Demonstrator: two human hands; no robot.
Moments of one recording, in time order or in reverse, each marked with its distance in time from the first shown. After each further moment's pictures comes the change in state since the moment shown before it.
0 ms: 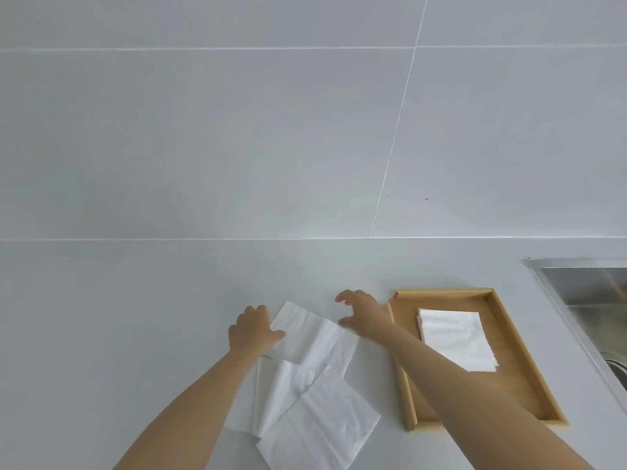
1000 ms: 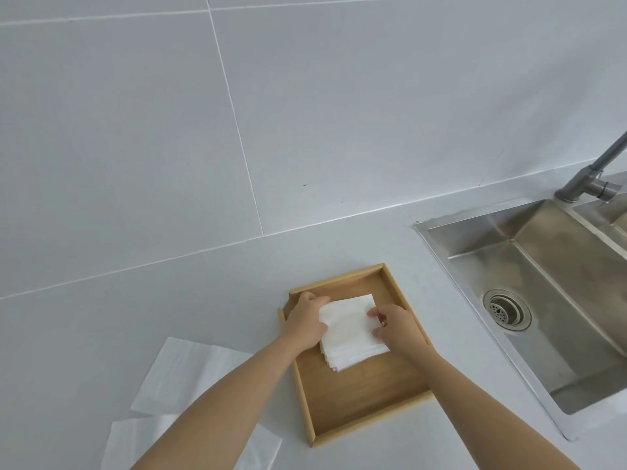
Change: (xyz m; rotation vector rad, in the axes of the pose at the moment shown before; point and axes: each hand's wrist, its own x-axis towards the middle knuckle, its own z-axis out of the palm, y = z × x) left_hand -0.012 0.231 0.091 -0.148 -0.288 0.524; right_hand -0.058 0.204 -0.055 0.287 0.251 0.402
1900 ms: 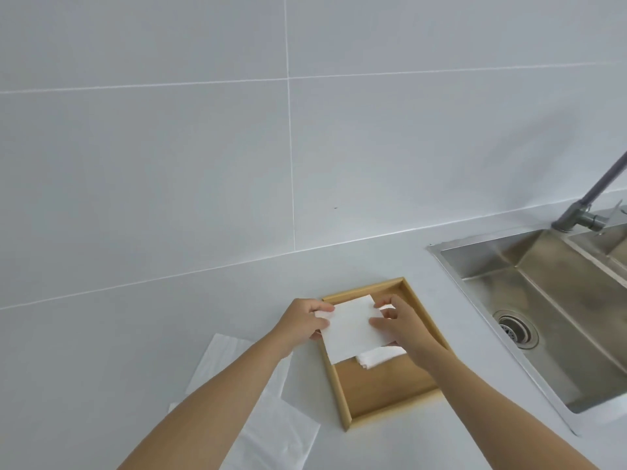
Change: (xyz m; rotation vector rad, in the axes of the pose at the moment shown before) left_hand -0.080 -0.021 -0.070 -0.568 0.001 0.018; right_hand -0.061 -0.060 0.003 0.630 -0.048 -0.097
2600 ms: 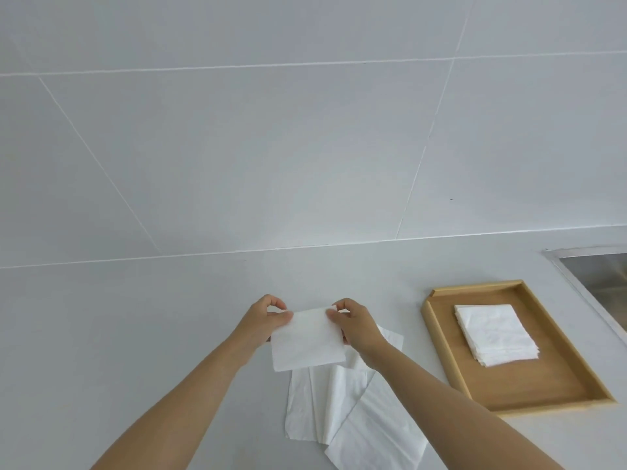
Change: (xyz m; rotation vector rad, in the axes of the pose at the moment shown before) left_hand -0.105 -0.117 -0.207 -0.132 0.291 -0.138; right_hand -0.014 -0.033 0.266 0.046 -0.259 -0.028
